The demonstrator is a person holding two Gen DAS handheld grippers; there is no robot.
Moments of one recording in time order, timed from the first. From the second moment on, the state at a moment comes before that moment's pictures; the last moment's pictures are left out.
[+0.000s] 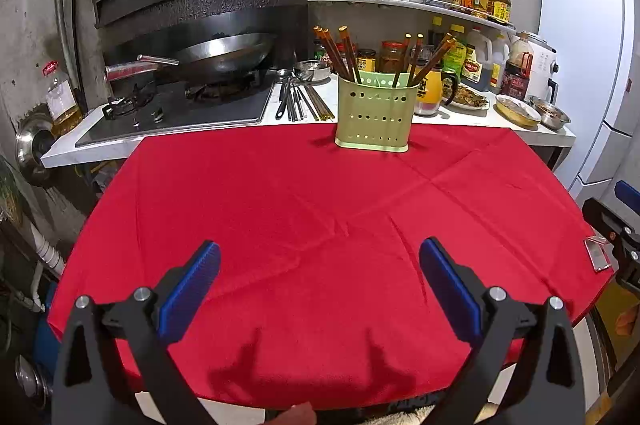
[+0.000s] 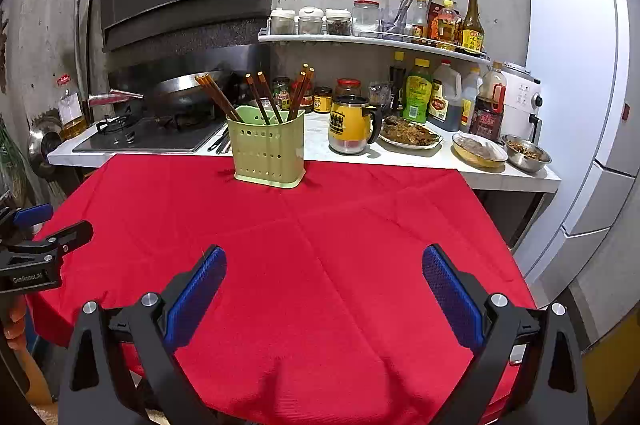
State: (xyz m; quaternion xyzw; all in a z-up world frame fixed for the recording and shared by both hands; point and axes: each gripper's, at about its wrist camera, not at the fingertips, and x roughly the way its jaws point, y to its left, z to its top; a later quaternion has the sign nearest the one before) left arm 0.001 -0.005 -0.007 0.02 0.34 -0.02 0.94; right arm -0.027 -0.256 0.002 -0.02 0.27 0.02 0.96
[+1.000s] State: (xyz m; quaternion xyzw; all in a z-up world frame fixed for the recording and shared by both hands) left arm 0.008 -0.005 -0.007 0.02 0.34 -0.02 0.94; right arm -0.023 -0.259 0.001 -0.02 0.28 0.02 0.96
